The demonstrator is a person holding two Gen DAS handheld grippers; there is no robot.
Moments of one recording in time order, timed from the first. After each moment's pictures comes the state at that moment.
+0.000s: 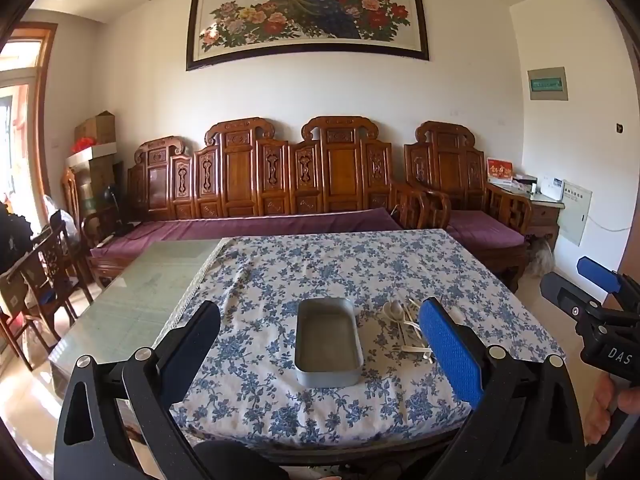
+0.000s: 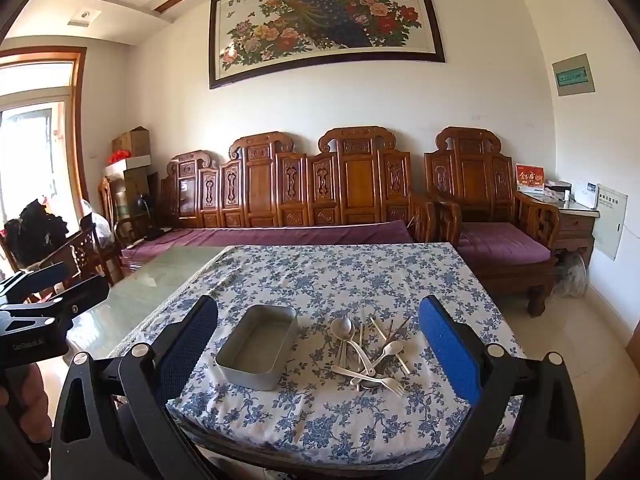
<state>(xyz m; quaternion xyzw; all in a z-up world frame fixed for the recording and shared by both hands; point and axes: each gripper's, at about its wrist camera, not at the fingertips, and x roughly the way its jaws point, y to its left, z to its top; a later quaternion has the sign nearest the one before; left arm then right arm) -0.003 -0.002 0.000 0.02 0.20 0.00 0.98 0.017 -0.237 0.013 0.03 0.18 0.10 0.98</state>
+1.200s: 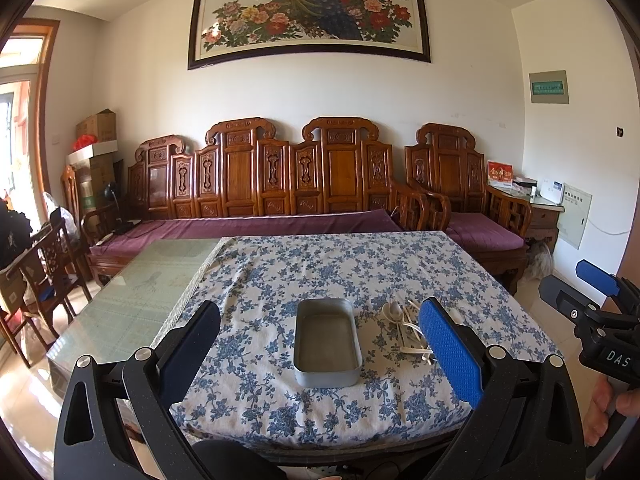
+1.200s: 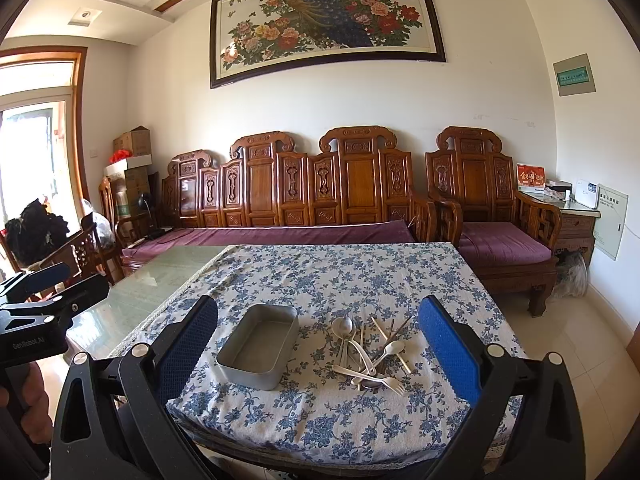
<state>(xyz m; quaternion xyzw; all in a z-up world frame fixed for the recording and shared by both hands) -0.004 0.000 0.004 0.01 0.20 0.00 0.98 0.018 -0.235 0.011 0.03 0.18 0.10 0.98</state>
